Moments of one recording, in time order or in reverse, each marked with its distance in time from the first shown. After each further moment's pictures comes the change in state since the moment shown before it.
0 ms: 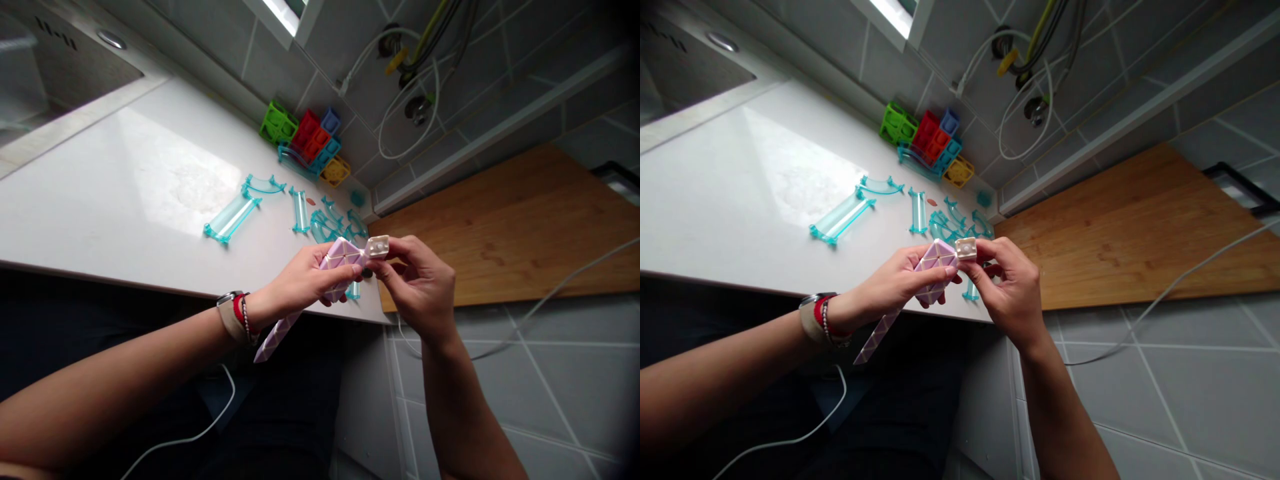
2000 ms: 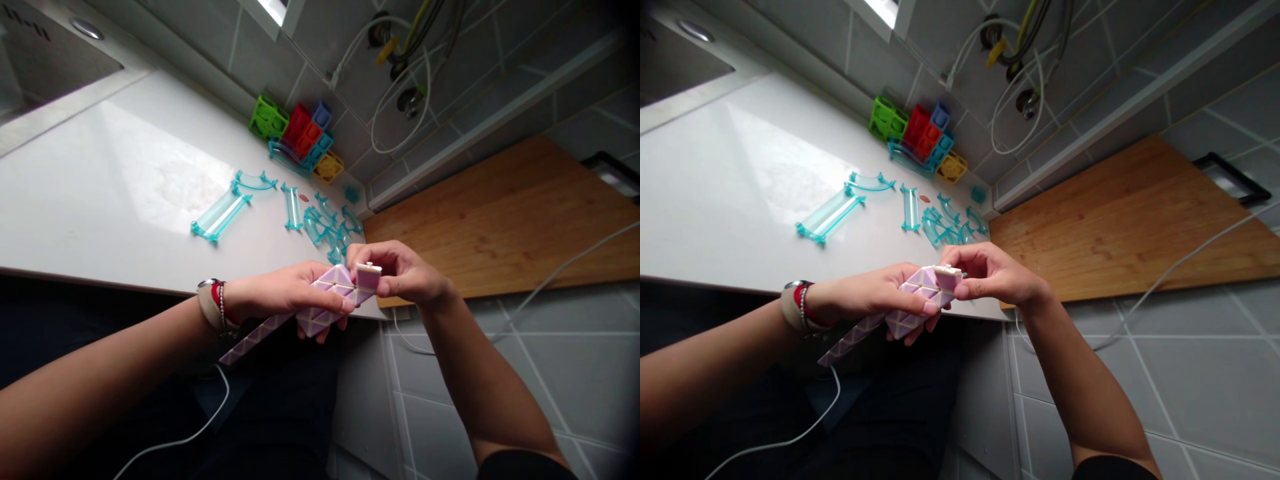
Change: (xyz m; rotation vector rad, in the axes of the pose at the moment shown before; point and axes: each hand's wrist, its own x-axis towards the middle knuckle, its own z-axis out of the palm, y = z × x) left_hand -0.010 0.020 -0.007 -0.070 -0.455 -0.292; right_hand 0.041 0.023 -0.023 0.571 -0.838 0.245
